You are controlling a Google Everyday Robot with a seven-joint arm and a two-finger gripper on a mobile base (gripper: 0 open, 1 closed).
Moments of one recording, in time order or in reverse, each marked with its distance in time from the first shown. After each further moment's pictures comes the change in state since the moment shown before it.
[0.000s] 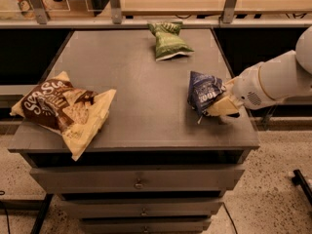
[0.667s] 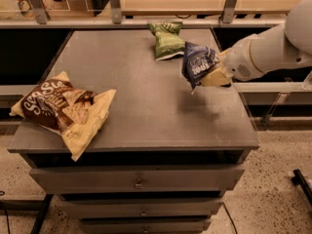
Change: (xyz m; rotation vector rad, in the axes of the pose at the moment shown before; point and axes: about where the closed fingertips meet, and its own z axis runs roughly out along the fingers) arm -0.055 -0.056 0.002 0.106 -0.084 -0.093
